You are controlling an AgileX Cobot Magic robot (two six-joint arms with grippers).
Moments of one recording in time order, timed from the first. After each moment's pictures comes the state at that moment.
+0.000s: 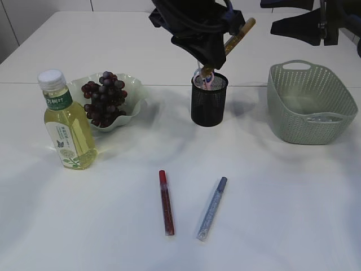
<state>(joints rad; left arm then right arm) -0.65 2.16 -2.28 -0.24 1.25 0.06 -0.14 1.76 -1.38 1.43 1.12 -0.88</state>
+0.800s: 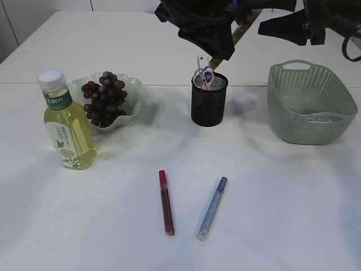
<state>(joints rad) -0.65 2.16 -2.28 -0.28 1.19 0.05 -0.08 1.76 -1.38 1.44 1.04 -0.88</state>
